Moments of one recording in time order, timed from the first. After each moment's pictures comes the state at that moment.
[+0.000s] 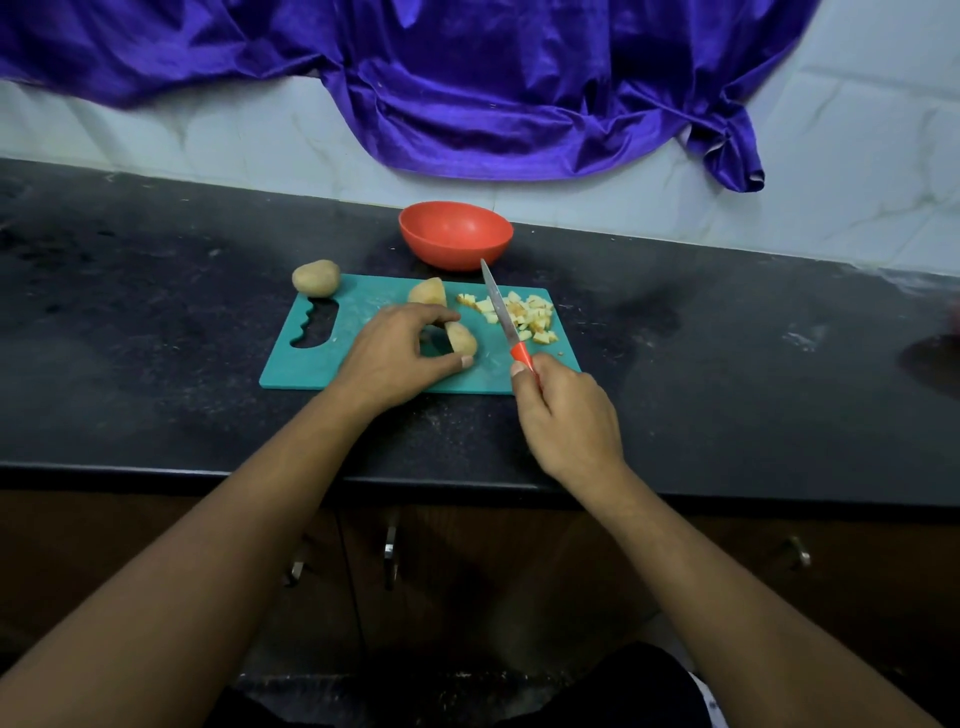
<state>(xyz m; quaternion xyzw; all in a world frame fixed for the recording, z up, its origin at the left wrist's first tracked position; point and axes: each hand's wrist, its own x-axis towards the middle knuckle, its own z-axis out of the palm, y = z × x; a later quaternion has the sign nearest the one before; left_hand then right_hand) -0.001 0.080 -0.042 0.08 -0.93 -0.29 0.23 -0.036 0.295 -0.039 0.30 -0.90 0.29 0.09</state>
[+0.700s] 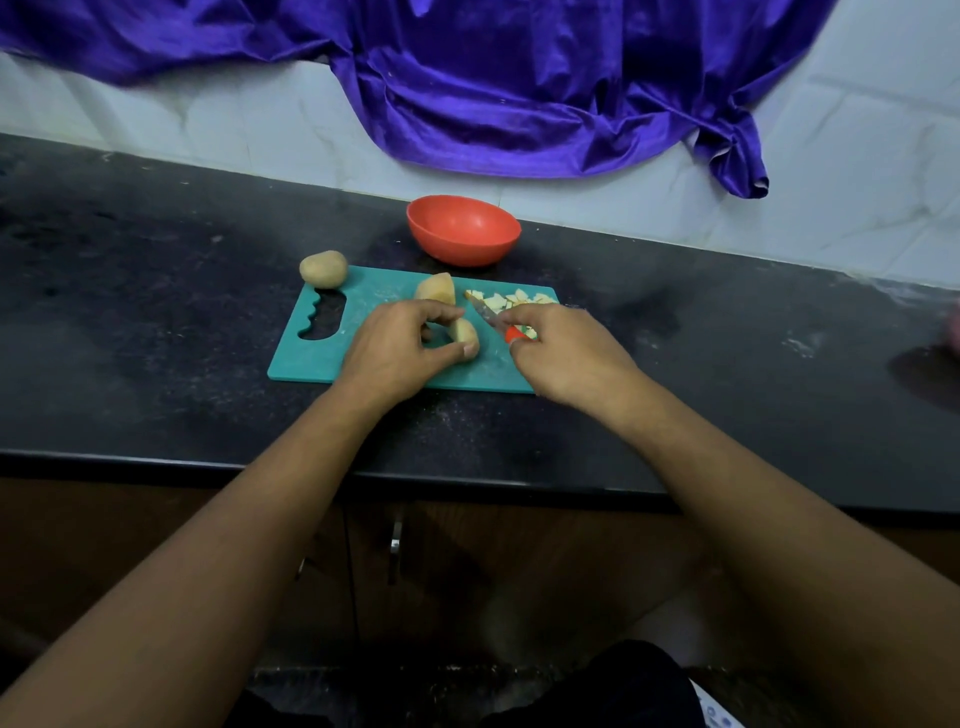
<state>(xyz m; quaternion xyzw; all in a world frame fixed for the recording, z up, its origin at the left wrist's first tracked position) 0.010 0.083 -0.037 0.13 -0.90 -0.35 0.24 -0.043 0.265 0.036 0.31 -0.93 0.17 -0.03</state>
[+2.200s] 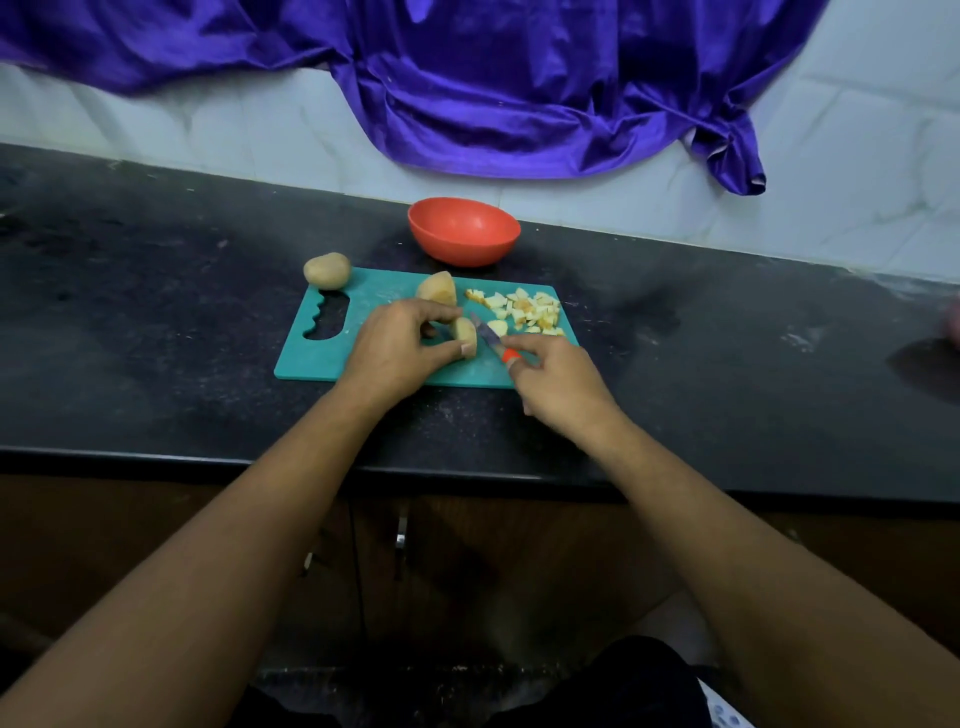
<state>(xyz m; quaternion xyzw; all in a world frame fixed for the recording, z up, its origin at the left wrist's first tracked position) 0.014 0.084 -0.033 0.13 -0.91 -0.33 0.23 -0.038 0.270 -0.004 0.24 -0.92 0.30 -0.07</state>
